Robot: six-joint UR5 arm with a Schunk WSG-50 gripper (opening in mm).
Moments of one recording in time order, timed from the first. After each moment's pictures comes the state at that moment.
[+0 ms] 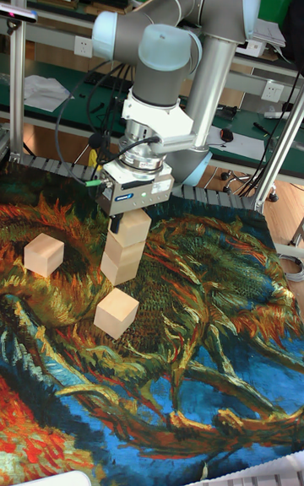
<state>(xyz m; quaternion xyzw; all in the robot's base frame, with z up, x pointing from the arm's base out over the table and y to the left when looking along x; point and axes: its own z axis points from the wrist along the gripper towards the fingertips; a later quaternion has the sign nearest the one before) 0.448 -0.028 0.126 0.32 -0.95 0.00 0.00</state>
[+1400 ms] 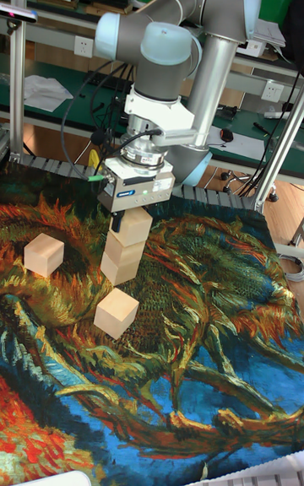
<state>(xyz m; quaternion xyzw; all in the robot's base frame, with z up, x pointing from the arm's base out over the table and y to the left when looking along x) 0.446 -0.027 0.125 0.32 -0.95 0.01 -0.02</state>
